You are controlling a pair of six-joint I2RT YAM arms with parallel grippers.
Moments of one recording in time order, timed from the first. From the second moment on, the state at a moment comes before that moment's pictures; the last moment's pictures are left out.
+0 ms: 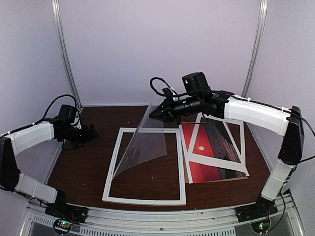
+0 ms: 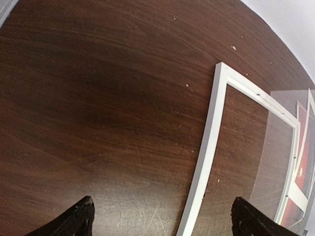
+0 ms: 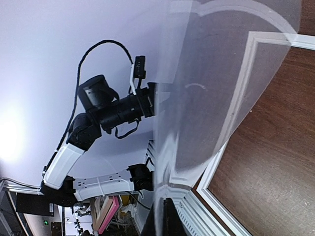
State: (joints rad) left arm -0.15 1.31 0.83 -0.46 0.18 -0.54; right arm 0.79 1.74 1.55 -0.27 -0.58 1.02
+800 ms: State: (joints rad) left arm -0.10 1.29 0.86 -0.50 0.12 -0.48; right arm 0.88 1.80 1.19 -0.04 -0.48 1.17
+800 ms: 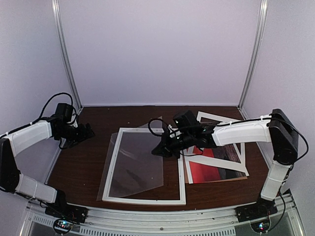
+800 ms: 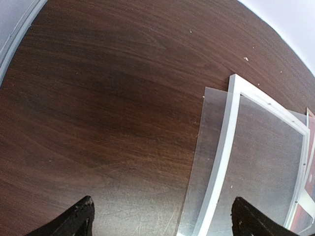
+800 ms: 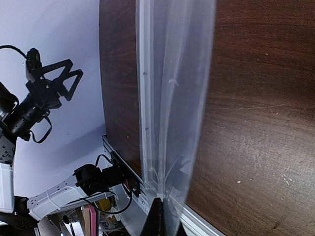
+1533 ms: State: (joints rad) left arm -0.10 1.30 0.85 -0.50 0.18 -0.47; right arm 0.87 1.78 1.11 -0.09 -0.33 1.12
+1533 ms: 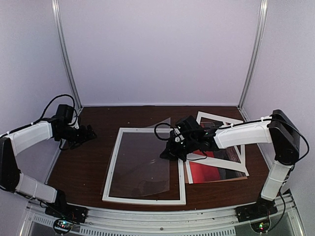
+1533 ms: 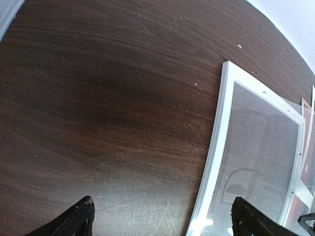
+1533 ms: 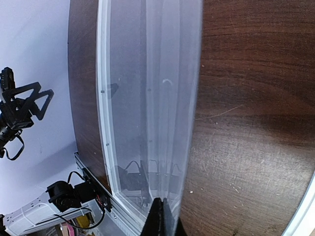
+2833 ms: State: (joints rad) left arm -0.10 1.31 0.84 -0.50 0.23 -0.46; right arm 0.84 1.78 1.11 -0.19 -0.30 1.04
